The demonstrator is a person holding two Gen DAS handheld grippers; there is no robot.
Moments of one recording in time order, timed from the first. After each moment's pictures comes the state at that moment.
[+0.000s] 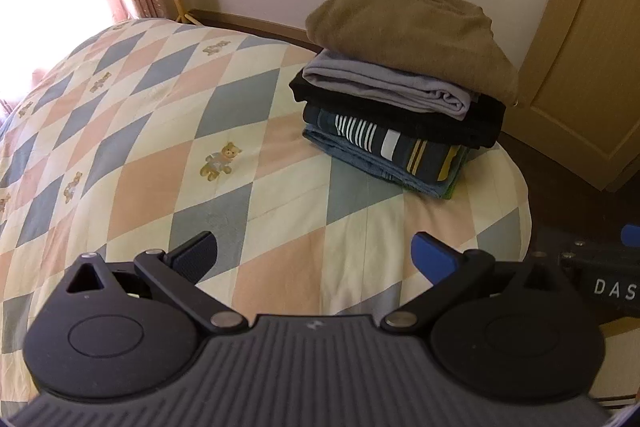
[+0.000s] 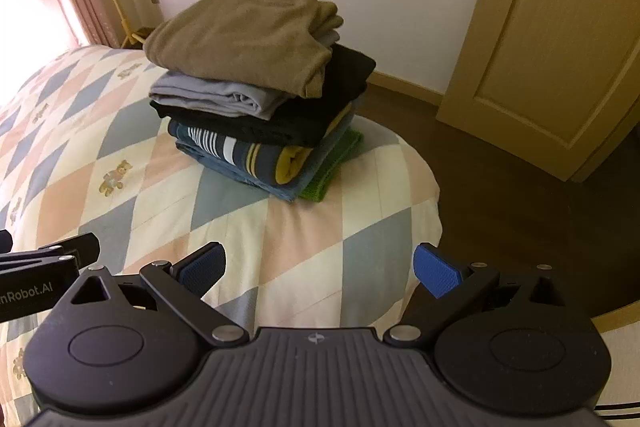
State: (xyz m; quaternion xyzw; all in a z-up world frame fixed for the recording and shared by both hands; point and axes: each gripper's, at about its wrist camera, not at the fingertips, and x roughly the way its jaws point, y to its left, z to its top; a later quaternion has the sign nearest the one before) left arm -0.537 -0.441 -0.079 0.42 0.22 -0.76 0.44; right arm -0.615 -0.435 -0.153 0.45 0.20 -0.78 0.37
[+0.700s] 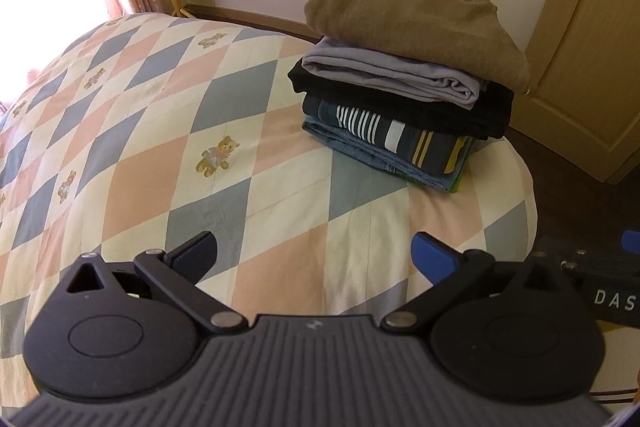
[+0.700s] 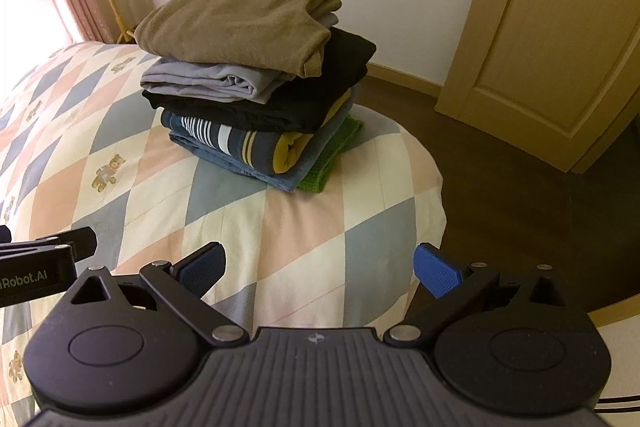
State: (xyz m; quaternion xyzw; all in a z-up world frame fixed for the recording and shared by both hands) left arm -0.537 -0.449 -0.090 0.43 0.22 -0.76 0.44; right arm -0.613 -0.437 -0.172 0.46 0.20 -0.79 0.37
